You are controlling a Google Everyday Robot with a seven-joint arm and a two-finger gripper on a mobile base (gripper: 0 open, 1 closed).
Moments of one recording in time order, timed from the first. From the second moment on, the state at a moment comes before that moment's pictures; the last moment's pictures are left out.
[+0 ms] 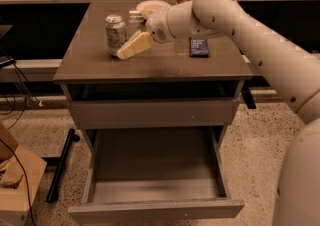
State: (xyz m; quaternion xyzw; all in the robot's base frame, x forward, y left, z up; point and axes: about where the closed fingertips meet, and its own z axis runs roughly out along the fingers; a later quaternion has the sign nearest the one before) arm 0.727 0.065 0.908 -0.52 0.65 0.24 0.49
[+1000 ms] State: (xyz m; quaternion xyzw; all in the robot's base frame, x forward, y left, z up) arm 0.785 0.142 0.883 -0.51 0.60 0.35 0.51
